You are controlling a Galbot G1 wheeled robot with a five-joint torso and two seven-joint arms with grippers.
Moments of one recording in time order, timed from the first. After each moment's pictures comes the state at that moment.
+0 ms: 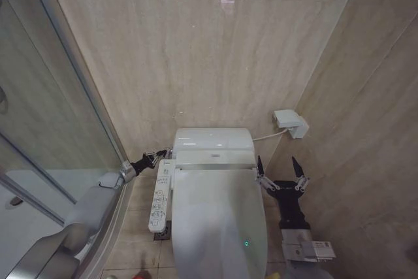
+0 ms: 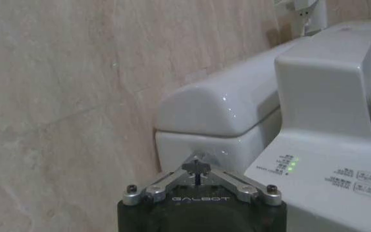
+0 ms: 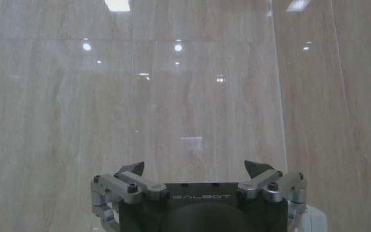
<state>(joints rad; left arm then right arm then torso) 0.34 -1.17 -0.03 -0.53 -0.28 -0.62 0.74 -1.62 1.48 0.47 2.26 0.02 0.25 0.17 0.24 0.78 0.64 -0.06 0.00</state>
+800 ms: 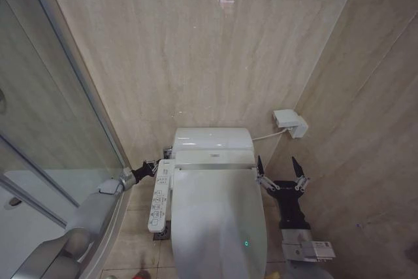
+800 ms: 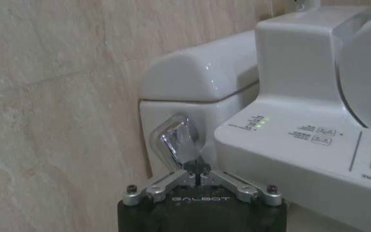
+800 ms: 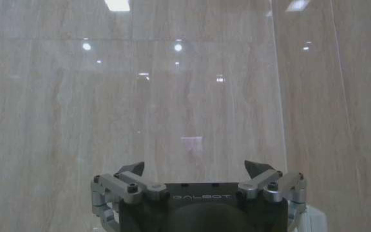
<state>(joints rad) 0.36 -1.18 -0.05 -0.48 -0.27 -0.62 0.77 -1.62 1.48 0.47 2.26 0.02 0.25 0.17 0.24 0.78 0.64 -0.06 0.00</state>
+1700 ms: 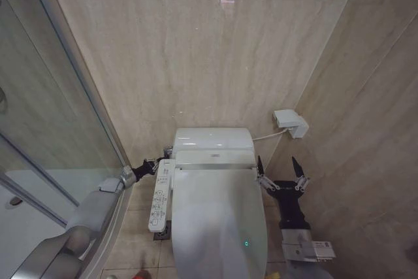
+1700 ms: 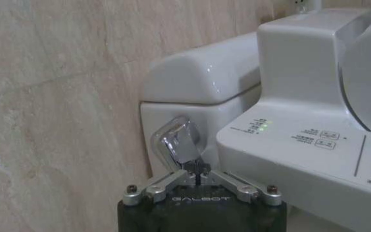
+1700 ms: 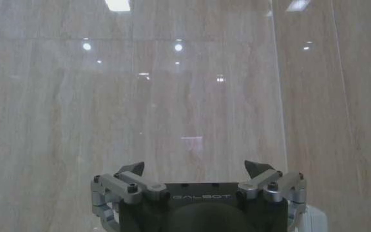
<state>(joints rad) 0.36 -1.18 -0.05 -0.47 -0.27 -0.62 0.77 -1.62 1.48 0.47 2.26 0.02 0.25 0.17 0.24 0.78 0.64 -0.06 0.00</state>
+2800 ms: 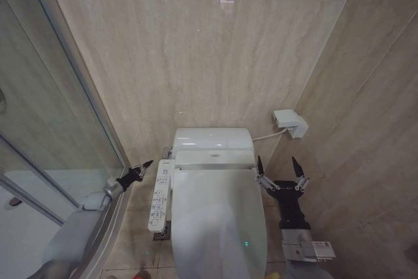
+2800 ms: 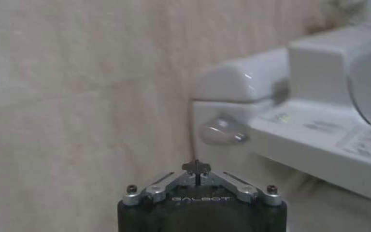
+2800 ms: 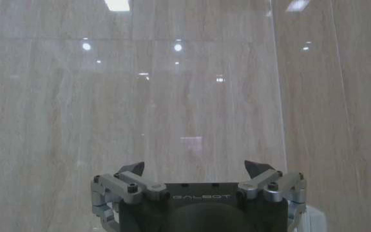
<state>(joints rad) 0.63 -1.09 -0.31 -0.78 -0.29 -0.55 0.67 -1.62 1.48 0.47 2.26 0.02 0.25 0.17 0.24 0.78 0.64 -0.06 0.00</state>
